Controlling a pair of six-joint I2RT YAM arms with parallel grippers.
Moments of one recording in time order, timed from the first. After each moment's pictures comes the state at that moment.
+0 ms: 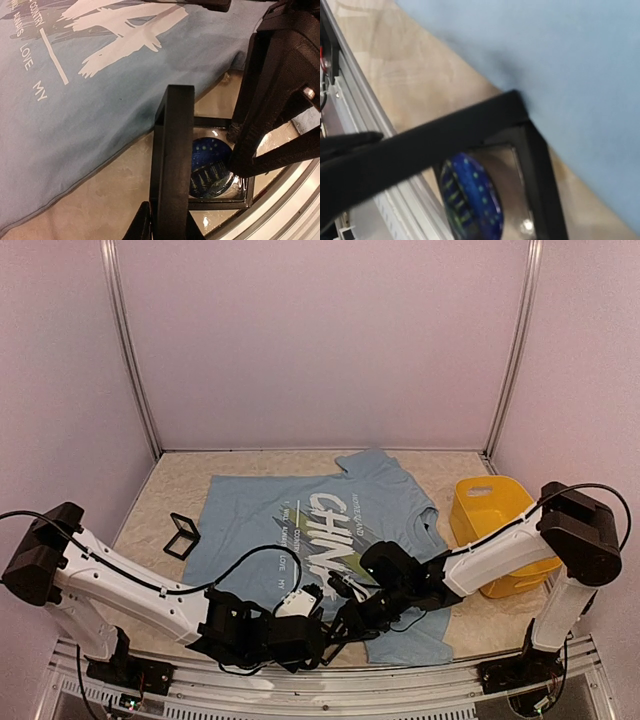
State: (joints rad) left arm -1.52 1.68 0.93 -0.40 -0.51 -0.80; right arm 1.07 1.75 0.73 0.17 -0.58 0.85
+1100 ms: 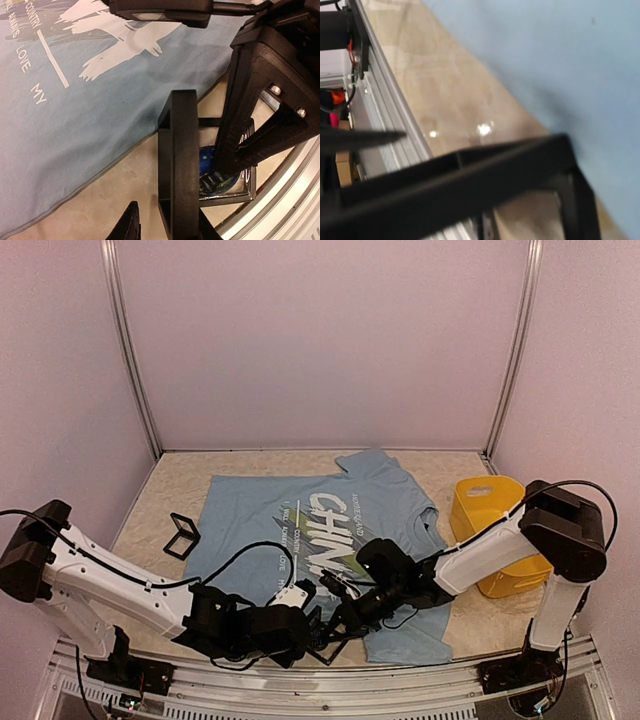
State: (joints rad) left arm -1.48 1.61 0.84 -0.30 -0.45 -0.75; right arm 1.05 1.84 0.76 0.30 -0.70 0.86
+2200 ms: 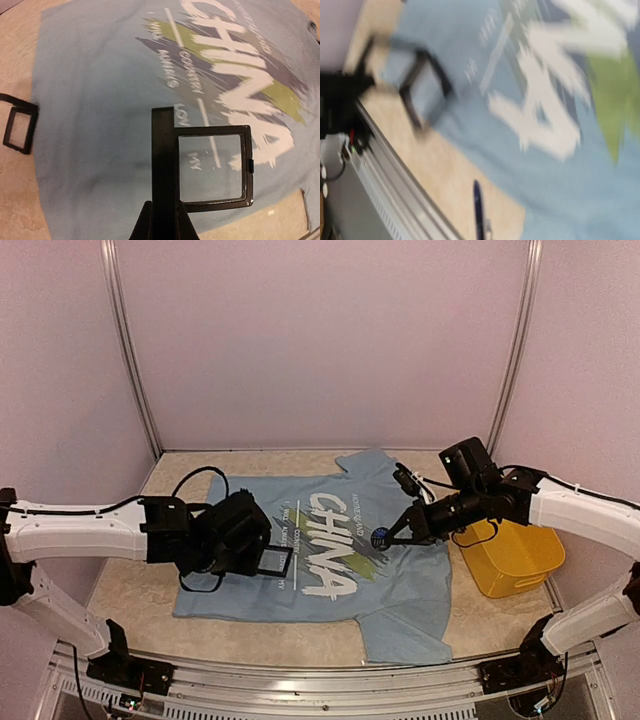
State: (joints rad) left arm -1.19 1.45 1.02 -0.66 -0.52 -0.77; right arm 0.67 1.29 0.96 -0.49 -0.54 0.49
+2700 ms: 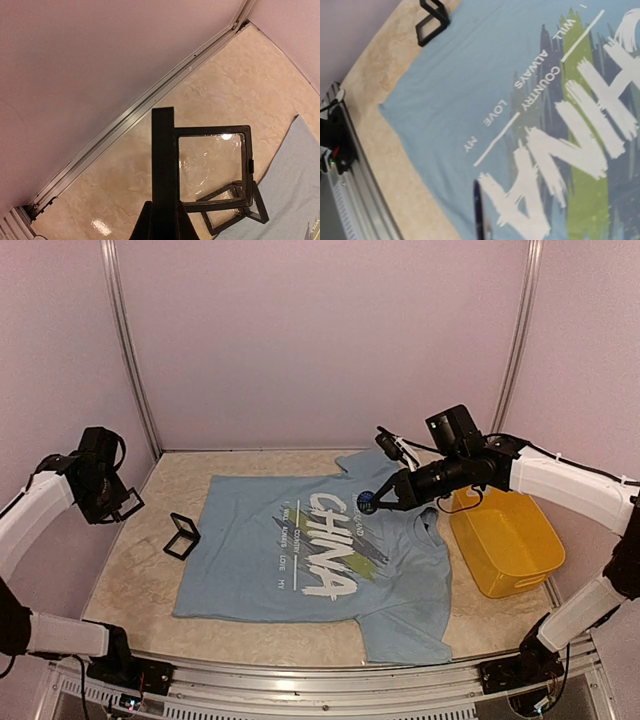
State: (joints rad) left arm -0.04 1.10 1.01 -0.82 -0.48 -0.70; right arm 0.63 1.46 1.24 -0.51 -0.54 0.22
